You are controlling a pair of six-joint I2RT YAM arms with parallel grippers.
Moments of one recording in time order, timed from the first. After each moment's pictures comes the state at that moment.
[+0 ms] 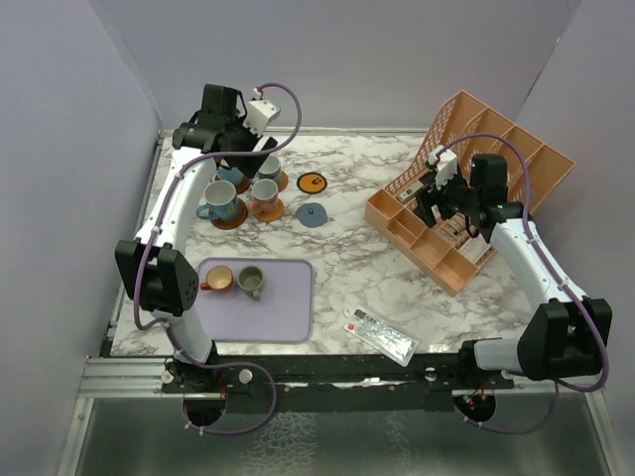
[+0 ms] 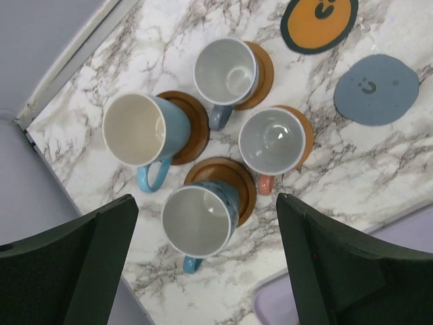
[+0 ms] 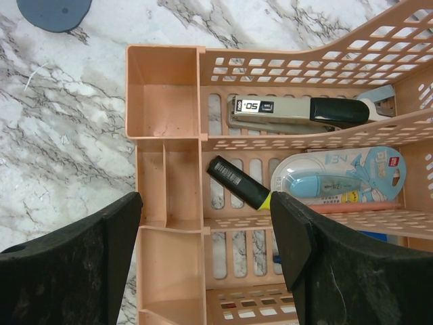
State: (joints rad) left arm -0.19 1.80 1.90 -0.89 0.13 0.49; right arm 0.07 1.32 1.04 -0.35 -0.43 -0.49
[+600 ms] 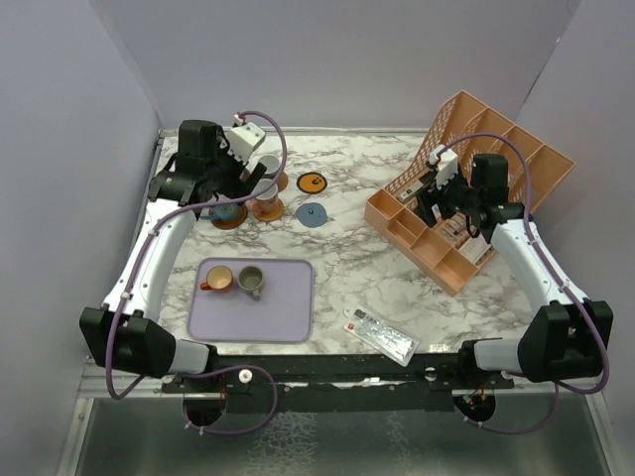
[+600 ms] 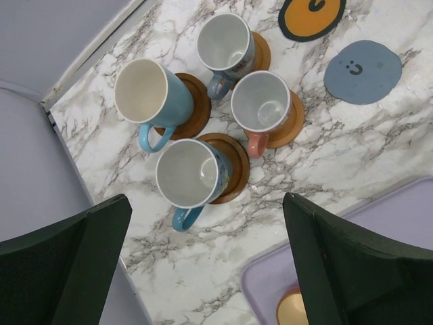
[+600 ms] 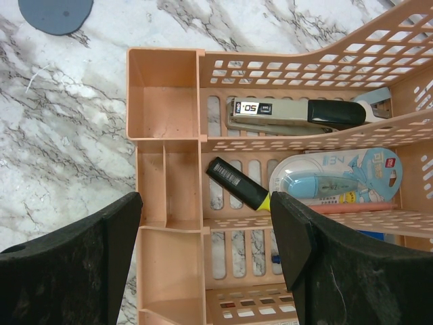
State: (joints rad) left arm -0.19 1.38 1.45 -0.69 0.10 0.48; right arm 0.07 1.31 1.04 -0.35 -0.43 -0.49
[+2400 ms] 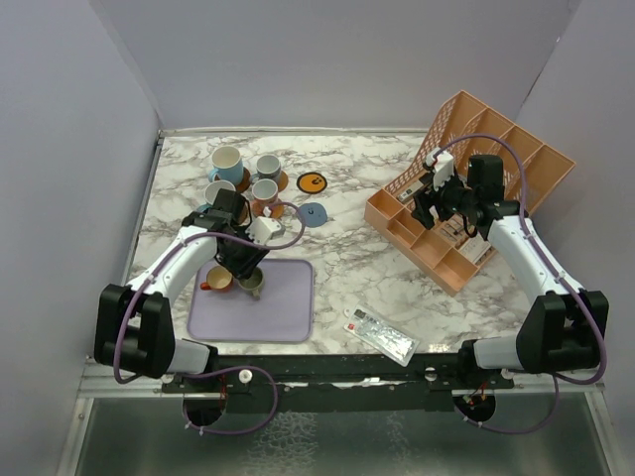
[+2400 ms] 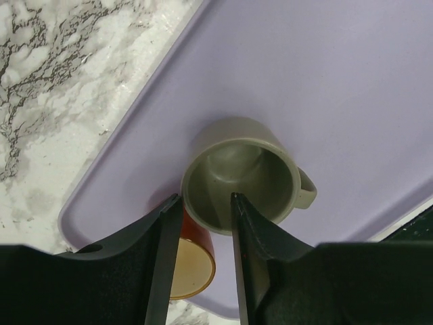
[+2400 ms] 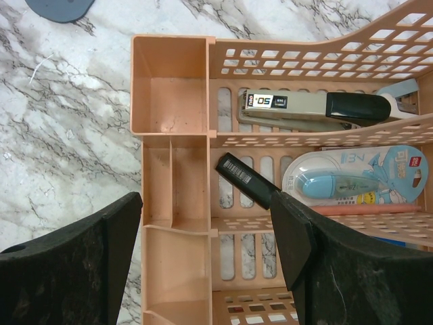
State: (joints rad) left arm -0.25 1.37 0.93 -0.85 0.26 0.60; right arm 0.07 1.36 1.04 -0.36 -0.45 -0.49
